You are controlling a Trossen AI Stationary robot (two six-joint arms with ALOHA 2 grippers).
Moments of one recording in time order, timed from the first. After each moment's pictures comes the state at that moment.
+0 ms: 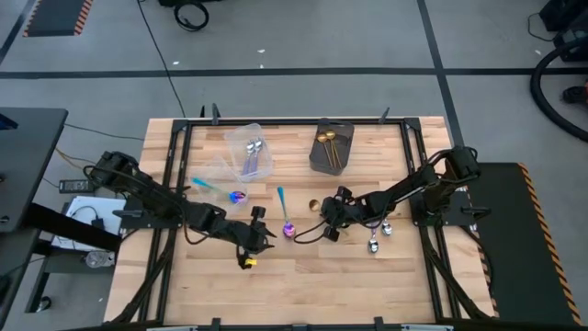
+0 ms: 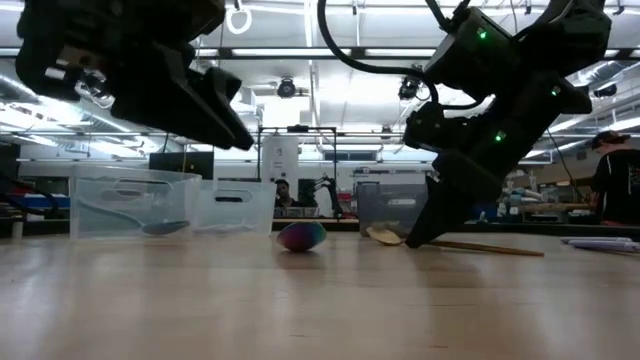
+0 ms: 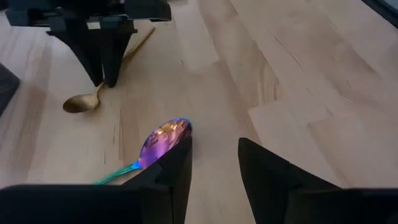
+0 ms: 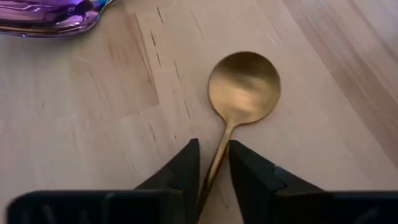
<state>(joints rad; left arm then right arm) -0.41 1.50 0.66 0.22 -0.27 0.04 0.20 1.74 0.66 0.08 0.37 0.45</state>
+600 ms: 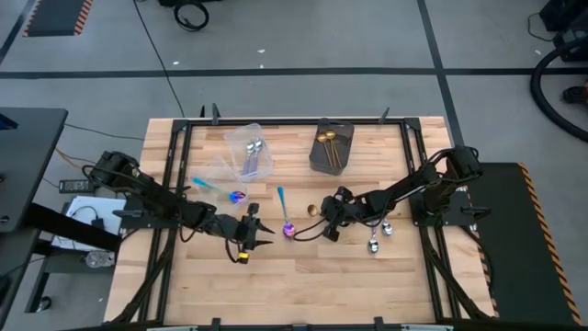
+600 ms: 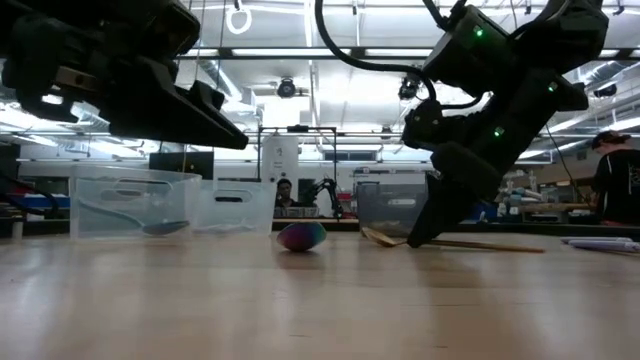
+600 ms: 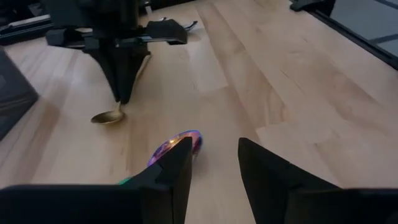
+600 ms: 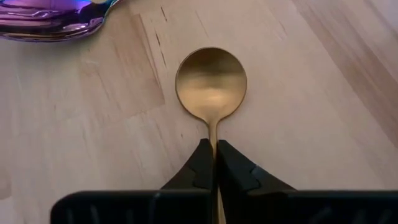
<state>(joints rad) -0.40 1.50 0.45 0.64 -0.27 0.04 0.20 1.71 0.68 0.07 0.33 0.48</state>
